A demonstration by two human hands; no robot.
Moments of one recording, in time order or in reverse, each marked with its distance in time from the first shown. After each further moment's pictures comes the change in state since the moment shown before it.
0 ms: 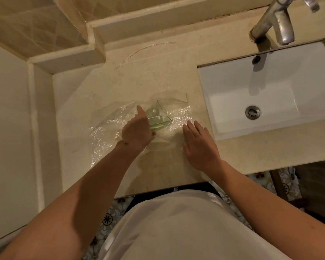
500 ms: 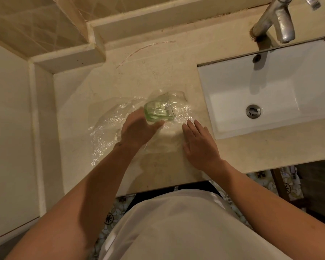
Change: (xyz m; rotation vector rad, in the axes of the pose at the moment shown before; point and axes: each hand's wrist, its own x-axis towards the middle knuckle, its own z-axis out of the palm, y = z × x) left_hand 0.000 -0.003 -0.004 -0.267 0.148 0.079; right_hand -0.001 -0.001 0.001 0.007 0.001 0.008
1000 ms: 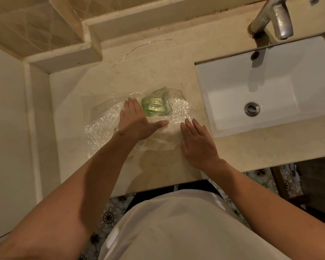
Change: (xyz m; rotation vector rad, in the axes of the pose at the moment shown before) left_hand 0.018 0.001 0.004 0.258 -0.241 -0.101; right_hand 0.000 0.004 0.005 0.000 0.020 0.002
